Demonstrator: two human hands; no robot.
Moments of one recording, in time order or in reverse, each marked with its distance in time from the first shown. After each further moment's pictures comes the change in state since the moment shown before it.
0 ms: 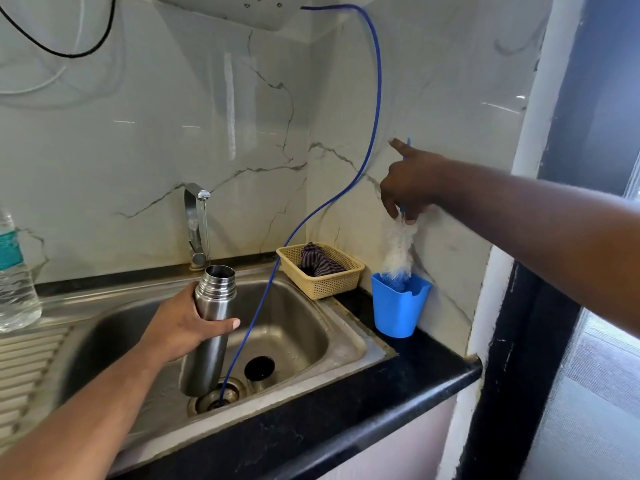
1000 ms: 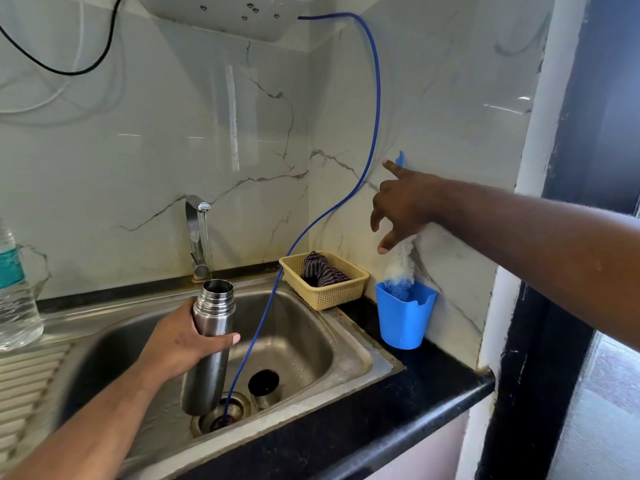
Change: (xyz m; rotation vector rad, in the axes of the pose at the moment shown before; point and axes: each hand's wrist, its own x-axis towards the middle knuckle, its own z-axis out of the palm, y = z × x) left_hand 0.004 -0.008 -0.001 0.009 0.006 -0.031; right_hand 0.022 -0.009 0.025 0.188 0.115 -0.080
